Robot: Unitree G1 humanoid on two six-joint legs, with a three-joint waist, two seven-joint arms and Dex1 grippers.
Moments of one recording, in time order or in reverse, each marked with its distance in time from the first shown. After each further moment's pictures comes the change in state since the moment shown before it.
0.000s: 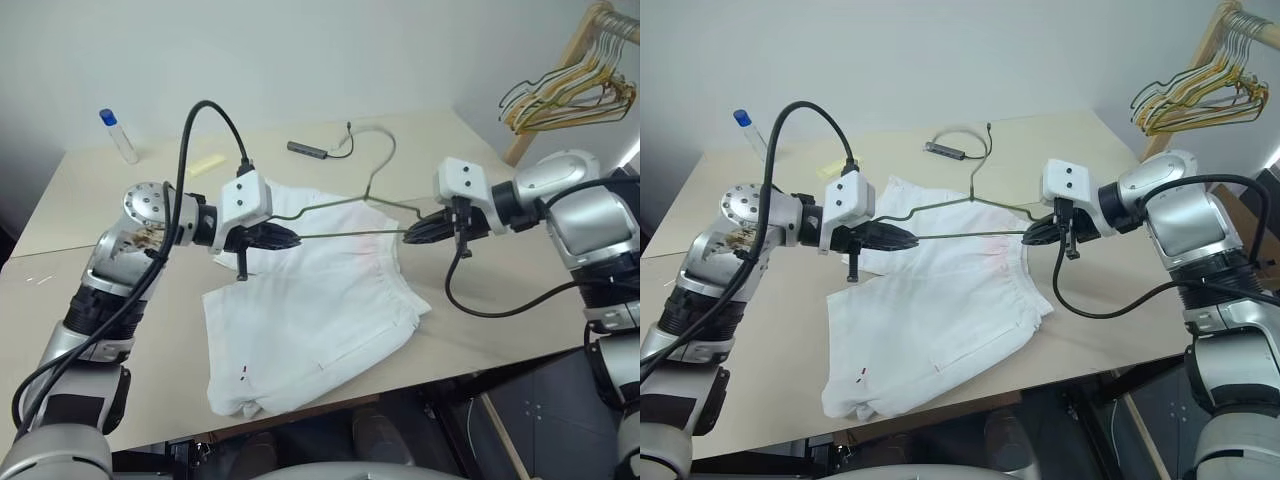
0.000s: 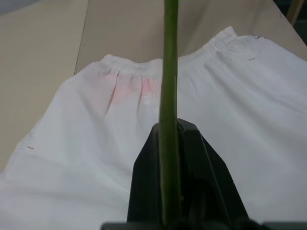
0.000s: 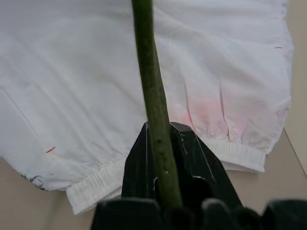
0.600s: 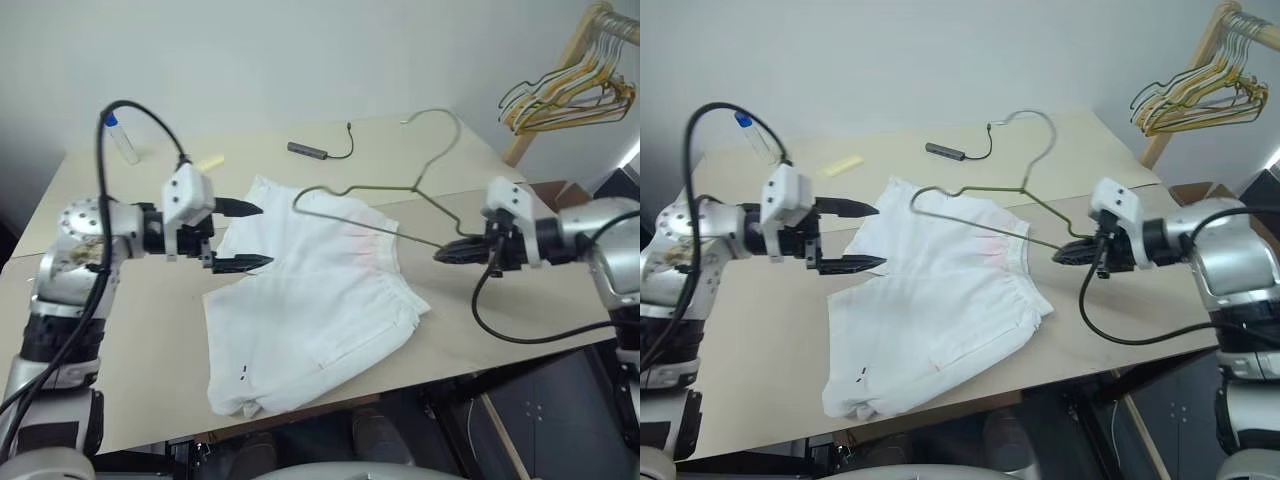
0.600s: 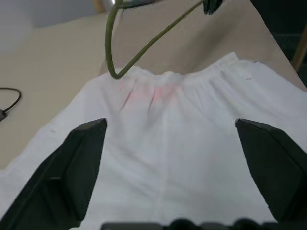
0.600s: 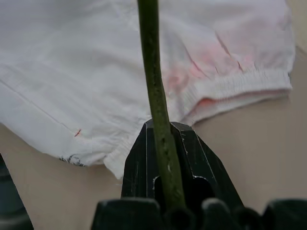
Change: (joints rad) left arm 0.216 0.065 0.282 -0.062 -0.184 -0.018 -0.005; right arm 0.333 -0.101 -0.279 -0.127 0.144 0.317 -0.090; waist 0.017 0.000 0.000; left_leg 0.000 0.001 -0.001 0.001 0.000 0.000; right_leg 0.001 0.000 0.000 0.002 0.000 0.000
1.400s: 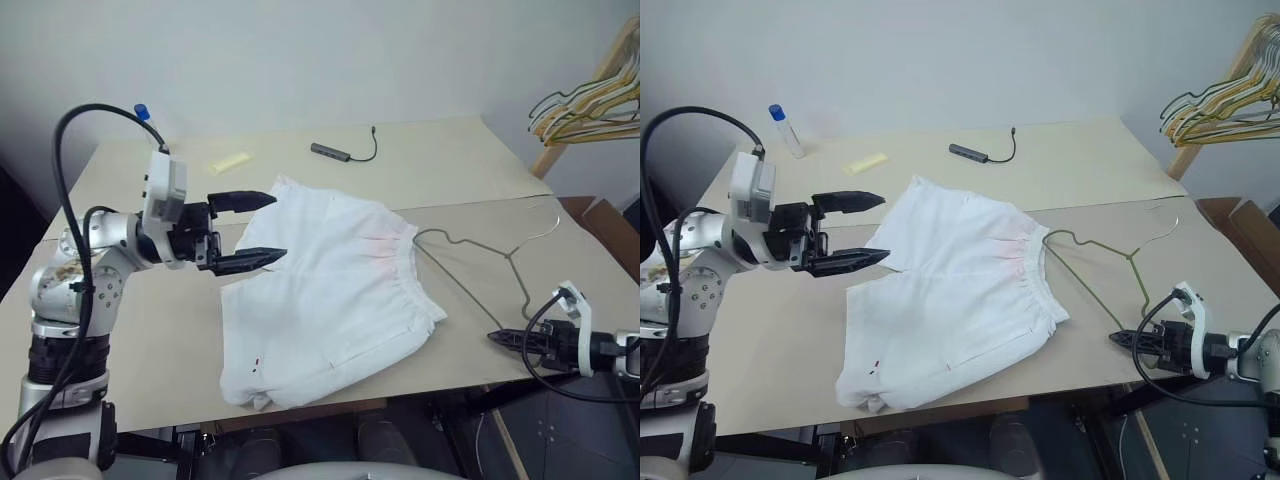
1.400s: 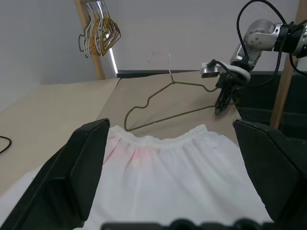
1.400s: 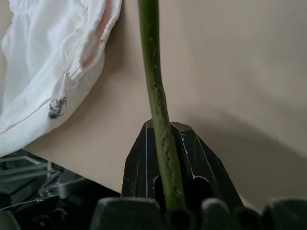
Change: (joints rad) left arm 0.018 -0.082 0.049 -0.108 -0.249 0.097 0.032; right arm 0.446 0.007 -0.338 0.128 0.292 0.579 -0.206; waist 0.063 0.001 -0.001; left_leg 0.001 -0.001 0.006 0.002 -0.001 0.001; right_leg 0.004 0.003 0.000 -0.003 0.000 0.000
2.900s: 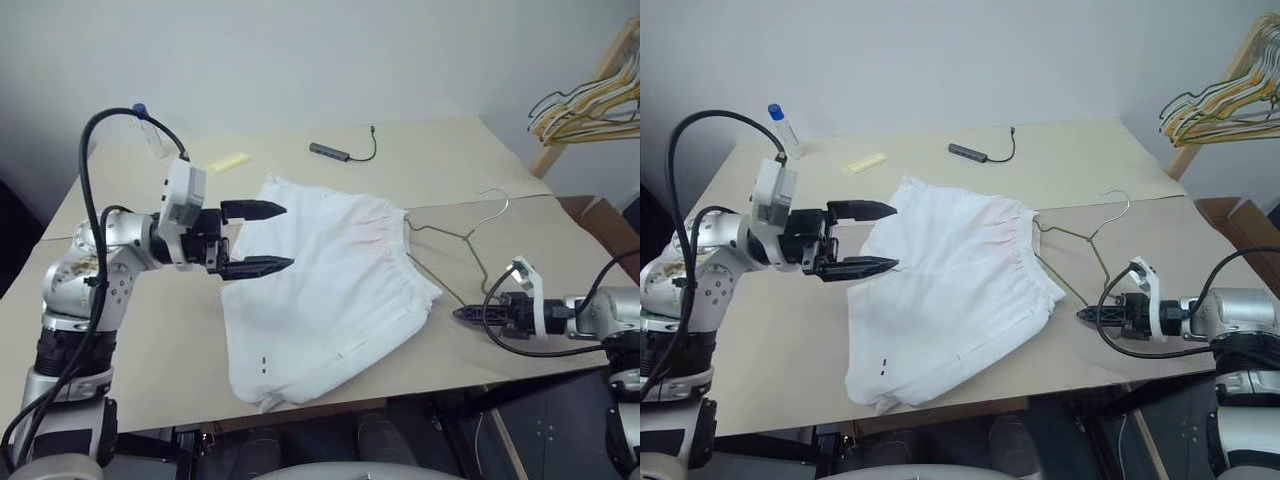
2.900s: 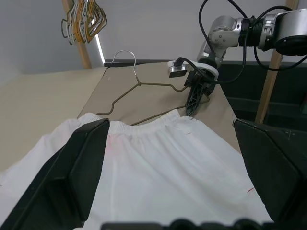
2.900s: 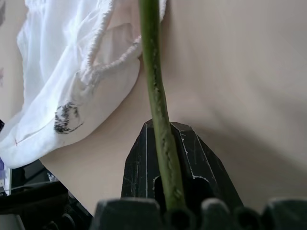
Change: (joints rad) left arm -0.001 0.029 -0.048 0.024 0.021 -0.014 -0.029; right arm -0.390 0.069 0.365 0.334 -0.125 -0.125 0.131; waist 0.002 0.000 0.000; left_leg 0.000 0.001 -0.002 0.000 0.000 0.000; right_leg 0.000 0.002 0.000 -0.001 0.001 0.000
